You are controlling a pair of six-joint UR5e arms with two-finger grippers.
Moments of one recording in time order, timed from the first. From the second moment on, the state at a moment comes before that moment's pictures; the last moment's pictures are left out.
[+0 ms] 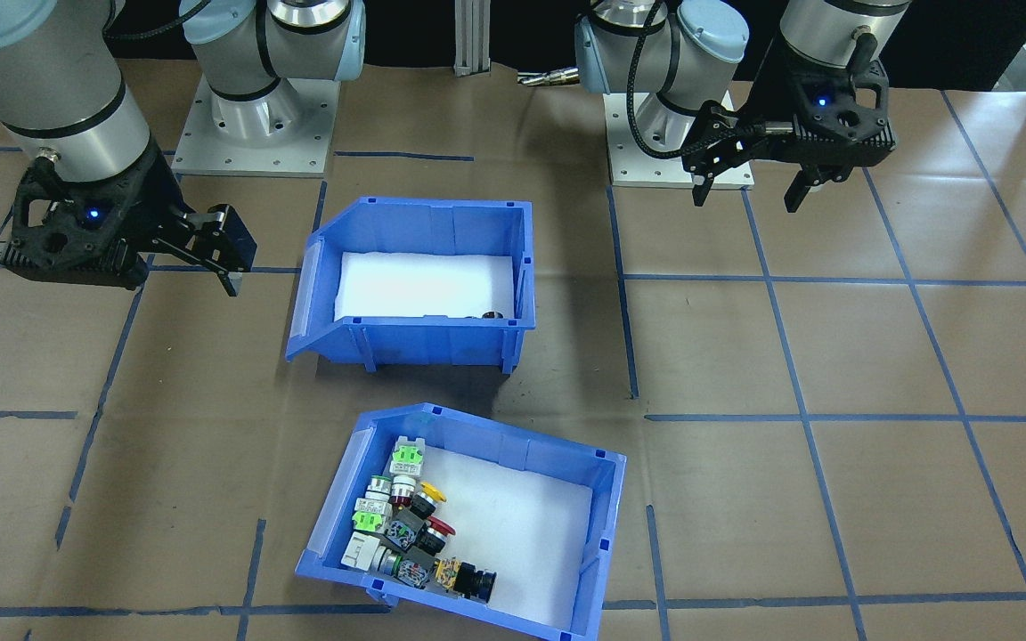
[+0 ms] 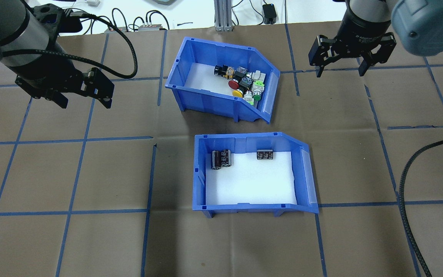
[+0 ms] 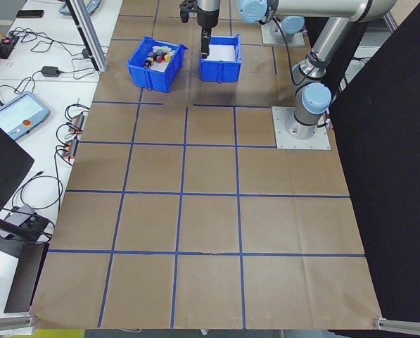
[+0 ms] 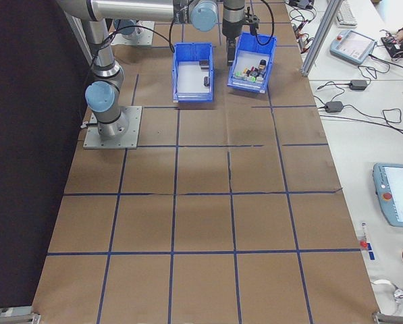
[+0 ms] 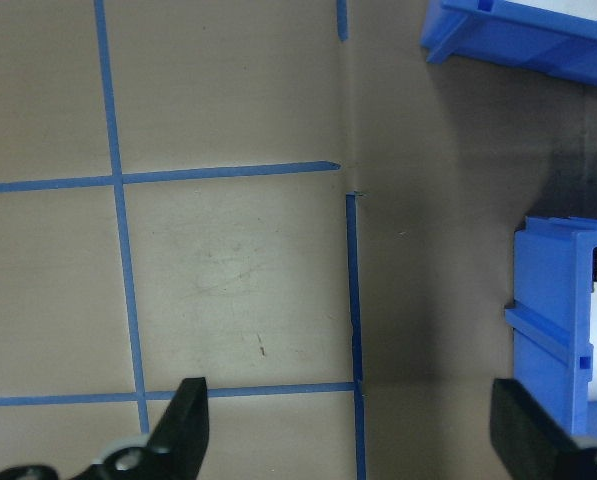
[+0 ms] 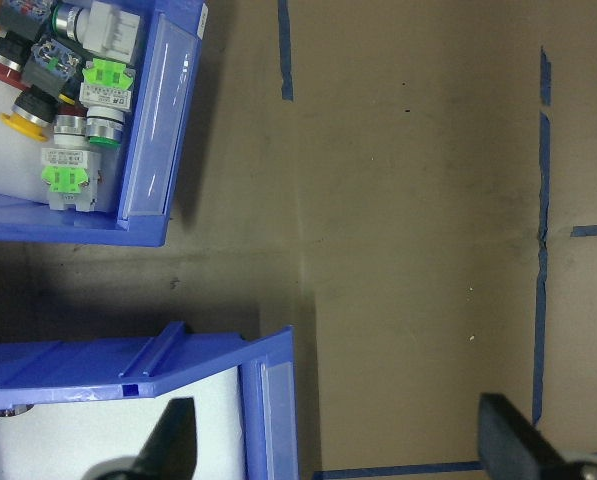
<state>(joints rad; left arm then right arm) -1.50 -1.45 -1.66 -1.55 1.56 0.13 1.56 -1.47 1.52 -1.64 -1.60 0.03</state>
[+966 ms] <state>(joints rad) -1.50 -1.47 -1.66 -1.53 1.56 0.11 1.56 -1.49 1.54 -1.66 -1.60 0.02</state>
